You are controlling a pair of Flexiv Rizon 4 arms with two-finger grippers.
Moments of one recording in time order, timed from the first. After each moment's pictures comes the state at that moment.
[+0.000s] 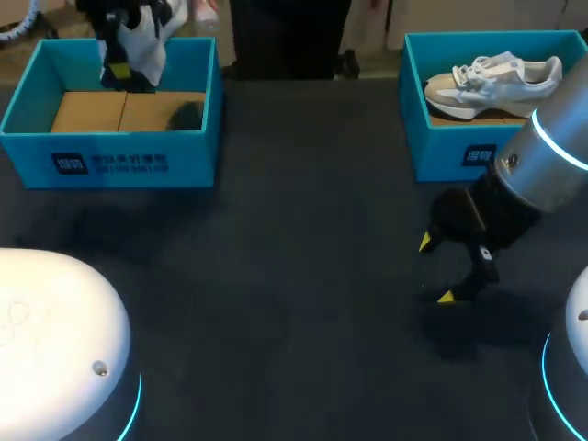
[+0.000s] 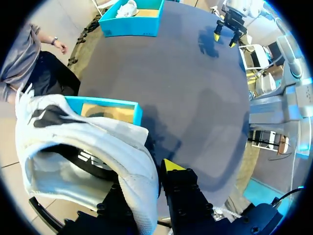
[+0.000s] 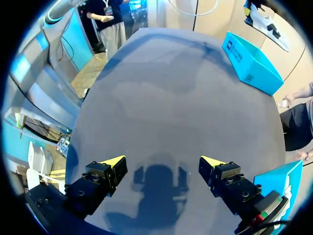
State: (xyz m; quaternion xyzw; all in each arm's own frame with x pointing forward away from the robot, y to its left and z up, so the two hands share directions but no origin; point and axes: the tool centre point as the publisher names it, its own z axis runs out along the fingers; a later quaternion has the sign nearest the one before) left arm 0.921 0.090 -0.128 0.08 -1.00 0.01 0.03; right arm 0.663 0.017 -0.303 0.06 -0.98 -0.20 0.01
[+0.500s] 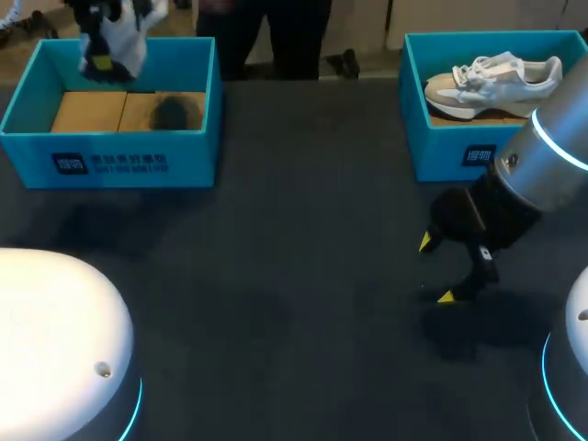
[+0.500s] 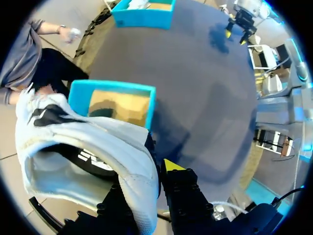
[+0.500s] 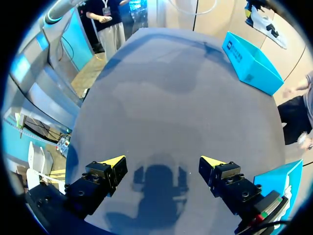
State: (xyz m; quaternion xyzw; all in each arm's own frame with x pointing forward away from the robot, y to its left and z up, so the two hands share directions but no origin) left arm 0.951 0.129 -0.127 0.10 -0.99 -0.03 0.00; right arm 0.663 0.017 -0.303 0.06 -0.98 -0.20 0.01
